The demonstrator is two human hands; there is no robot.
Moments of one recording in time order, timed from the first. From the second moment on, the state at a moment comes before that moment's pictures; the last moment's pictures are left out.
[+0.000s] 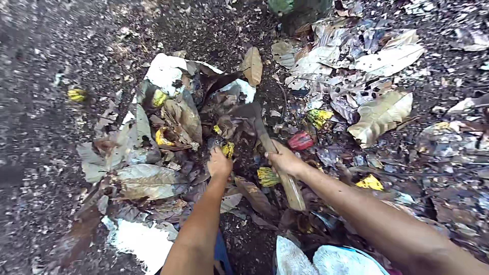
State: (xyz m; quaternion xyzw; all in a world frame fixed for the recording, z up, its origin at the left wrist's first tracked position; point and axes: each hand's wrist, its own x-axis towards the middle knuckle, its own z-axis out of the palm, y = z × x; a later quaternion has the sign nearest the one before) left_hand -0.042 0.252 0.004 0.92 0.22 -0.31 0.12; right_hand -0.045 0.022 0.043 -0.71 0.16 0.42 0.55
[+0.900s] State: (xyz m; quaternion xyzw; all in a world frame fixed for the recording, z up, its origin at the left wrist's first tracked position) left_hand -0.163 0.284 0.015 0.84 0.26 -0.19 0.43; right_hand 0.046 -0.195 0.055 -0.71 0.32 0.11 0.61
